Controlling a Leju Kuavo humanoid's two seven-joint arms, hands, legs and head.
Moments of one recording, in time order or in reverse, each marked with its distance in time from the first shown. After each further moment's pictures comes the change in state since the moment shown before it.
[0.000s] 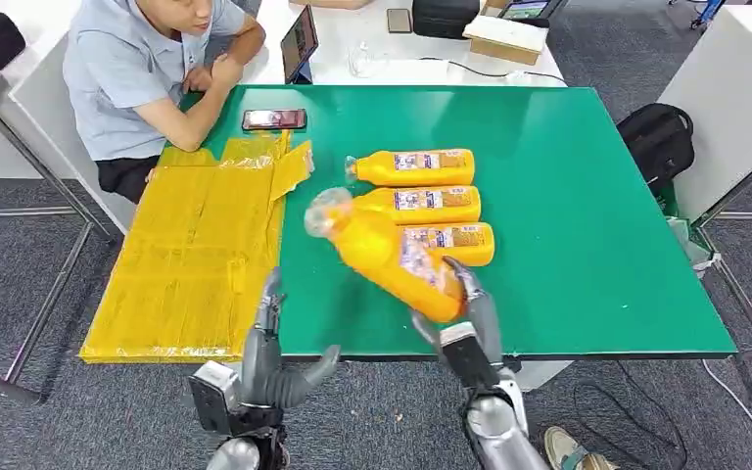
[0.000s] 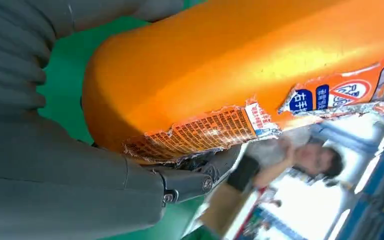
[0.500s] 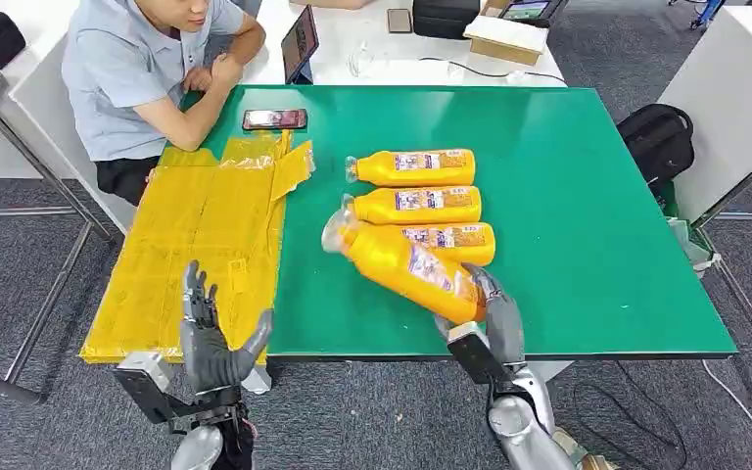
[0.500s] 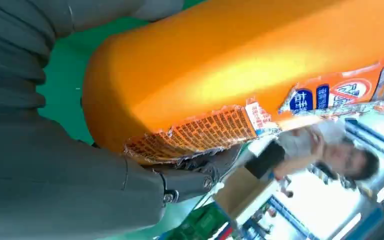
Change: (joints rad) left arm 0.009 -0.021 0.164 -0.073 0.143 0.077 0.000; right arm -0.013 -0.105 -0.010 0.054 0.031 -0.092 0.043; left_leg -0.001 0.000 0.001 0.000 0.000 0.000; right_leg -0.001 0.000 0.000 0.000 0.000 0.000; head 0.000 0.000
